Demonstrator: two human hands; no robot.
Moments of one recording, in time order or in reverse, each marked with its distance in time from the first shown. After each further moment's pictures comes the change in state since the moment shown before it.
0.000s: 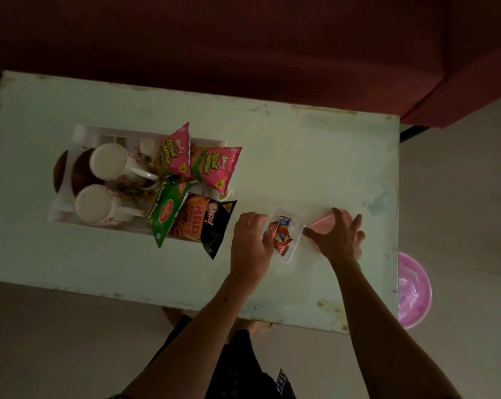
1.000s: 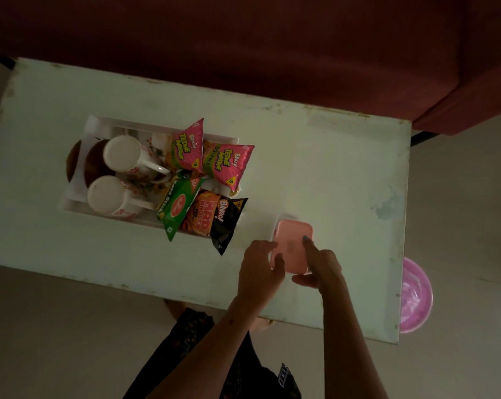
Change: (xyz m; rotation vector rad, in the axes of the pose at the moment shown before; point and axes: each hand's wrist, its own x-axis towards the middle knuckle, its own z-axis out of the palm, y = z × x) left_hand -0.042 -0.014 0.012 -0.090 -0.131 -0.195; right_hand -0.067 -0.024 0.012 0.484 -0.316 0.381
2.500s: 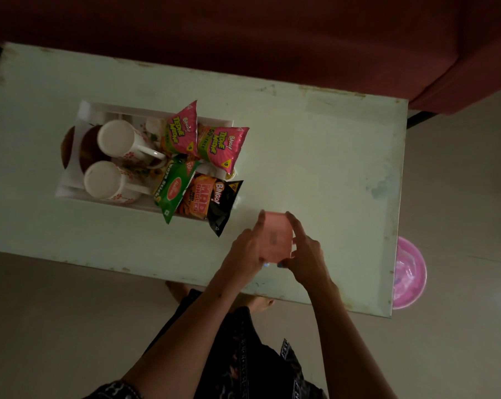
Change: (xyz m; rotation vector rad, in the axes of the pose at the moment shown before) left_hand 0.004 -0.018 -0.019 0.295 -0.311 0.059; right_hand -0.005 0.035 0.008 -0.482 -0.071 -0.675
